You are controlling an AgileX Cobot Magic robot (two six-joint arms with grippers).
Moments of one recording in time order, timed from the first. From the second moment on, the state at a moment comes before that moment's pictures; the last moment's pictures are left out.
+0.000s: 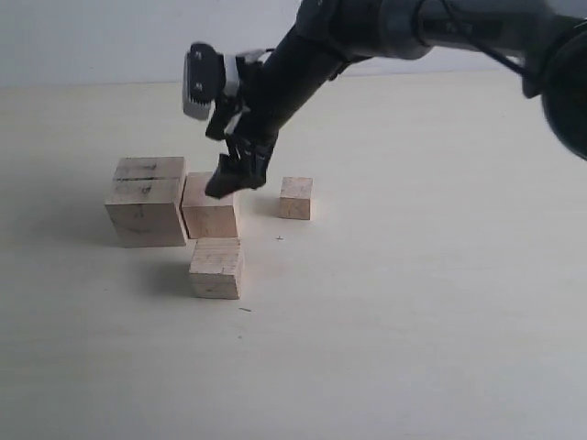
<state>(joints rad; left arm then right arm) 0.04 0.01 0.00 0.05 0.11 -0.04 0.68 2.30 -1.87 0.67 0.90 -1.46</state>
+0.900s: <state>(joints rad) 0.04 0.01 0.00 0.05 0.11 -0.04 0.67 2.19 -1.85 0.18 1.13 -0.82</state>
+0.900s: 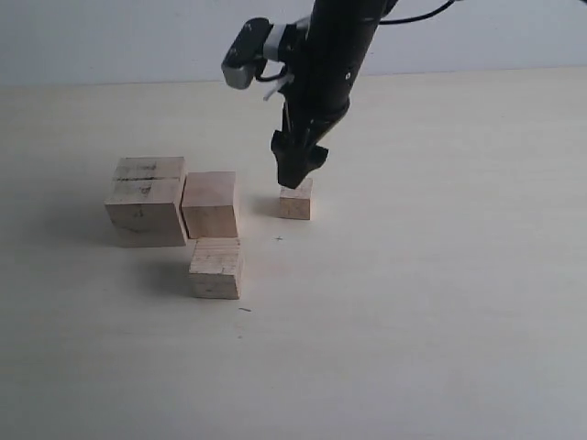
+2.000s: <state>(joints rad) 0.04 0.01 0.00 0.05 0.11 -0.04 0.78 2.18 -1.65 0.44 1.11 -0.89</state>
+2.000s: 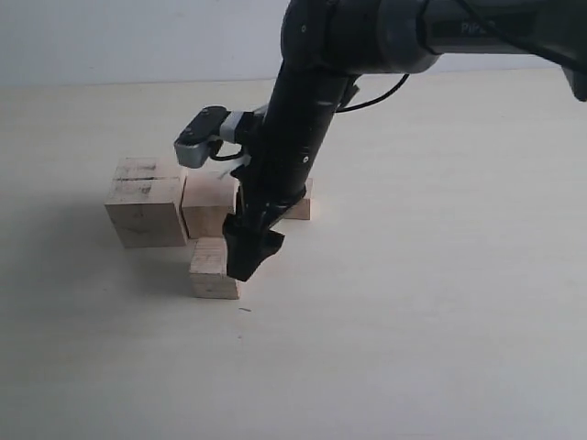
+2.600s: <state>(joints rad) 0.04 0.01 0.00 0.05 0.11 -0.04 0.85 2.21 -1.63 0.39 0.94 -0.87</state>
